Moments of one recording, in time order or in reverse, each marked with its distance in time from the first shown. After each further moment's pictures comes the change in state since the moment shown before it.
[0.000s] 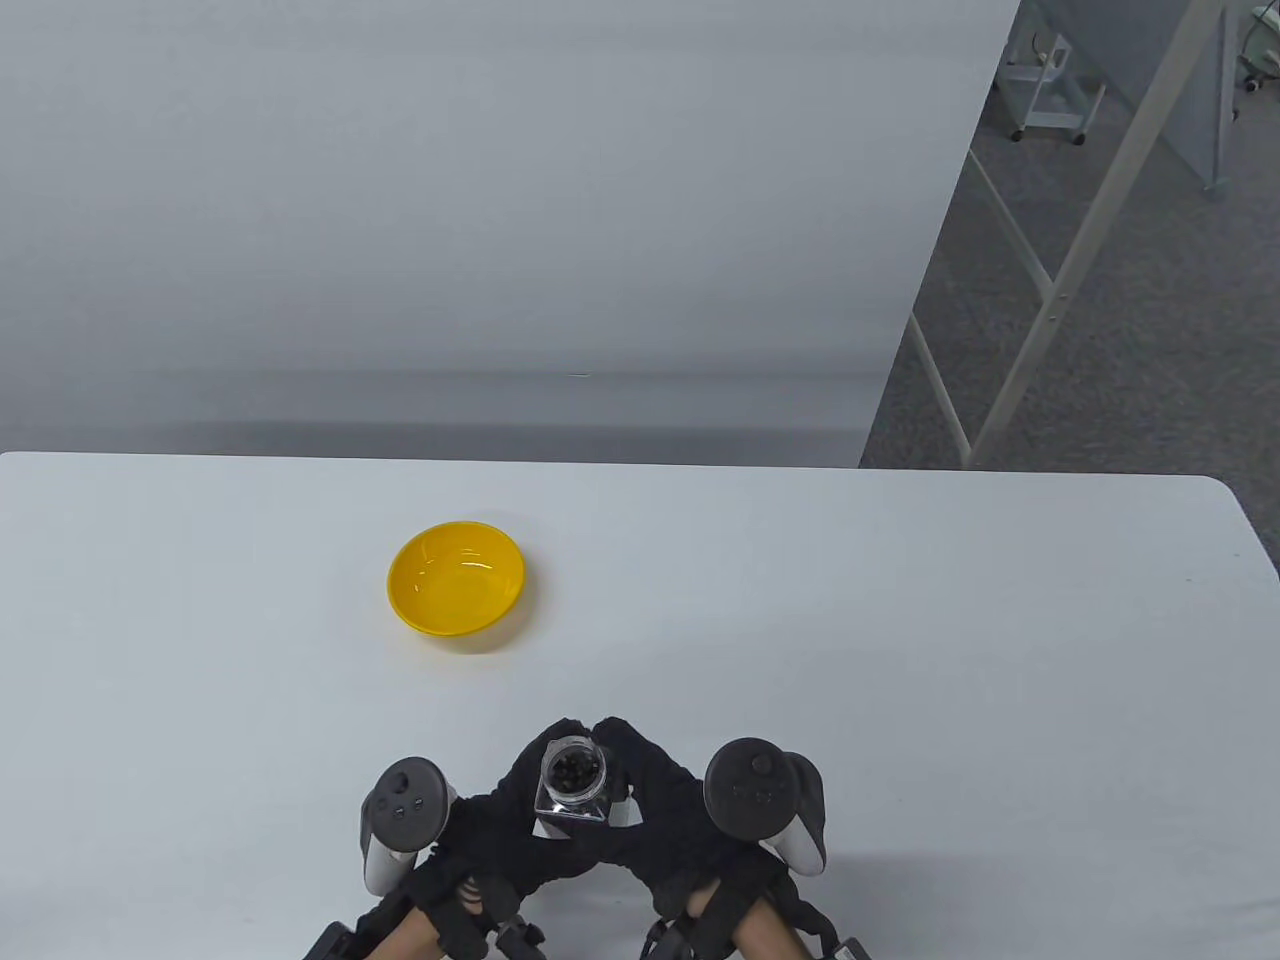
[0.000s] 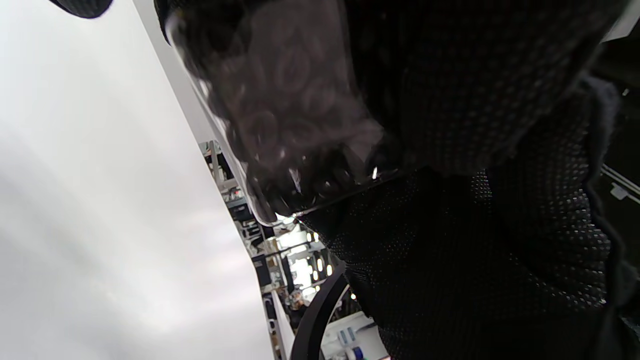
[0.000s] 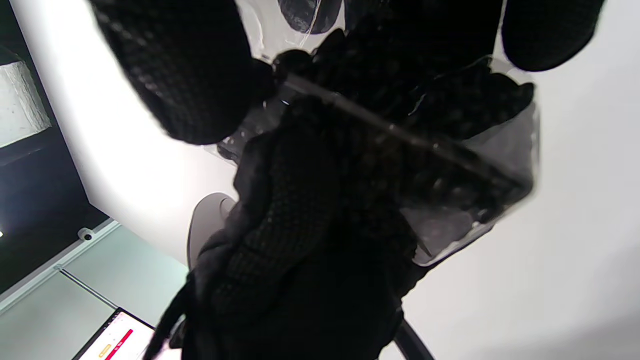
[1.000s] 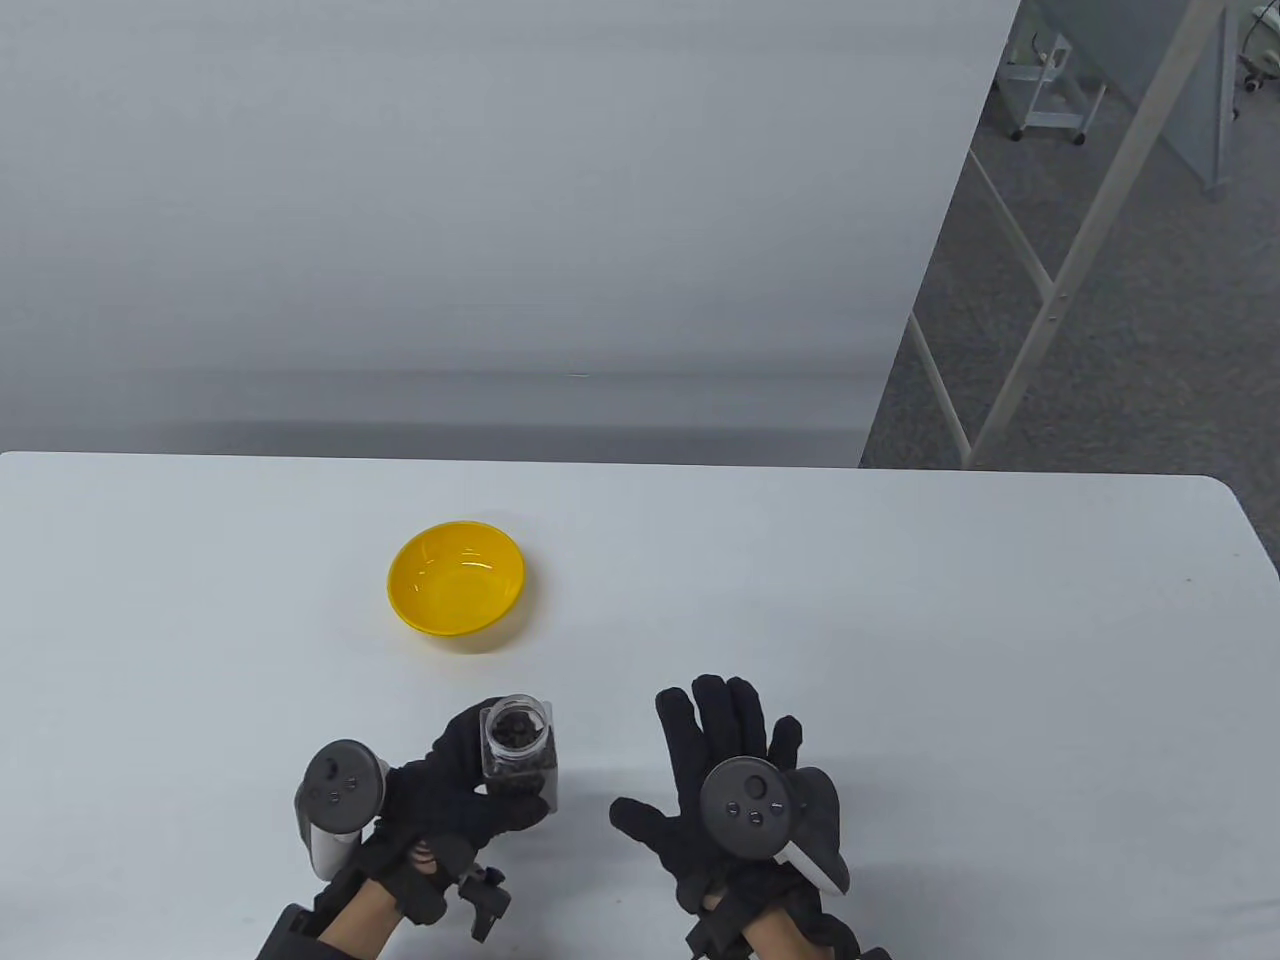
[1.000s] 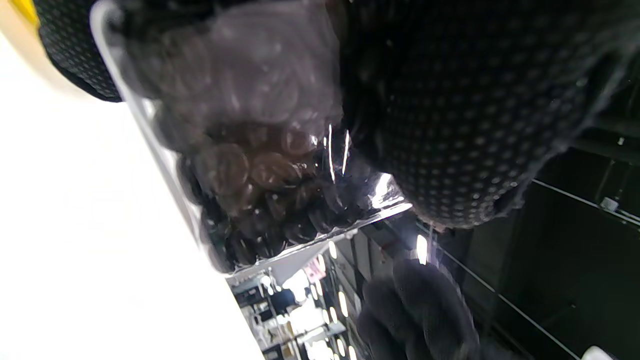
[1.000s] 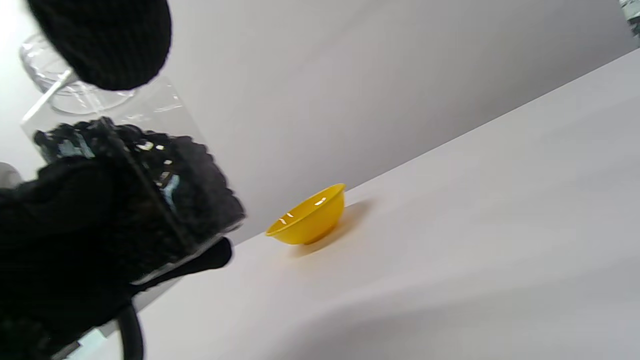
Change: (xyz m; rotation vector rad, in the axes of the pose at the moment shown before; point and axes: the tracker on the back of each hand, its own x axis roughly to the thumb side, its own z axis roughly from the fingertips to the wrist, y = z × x) left_hand -0.004 0.067 0.007 0.269 0.023 -0.103; right_hand -0.014 -0.023 0.018 -0.150 0.198 0.567
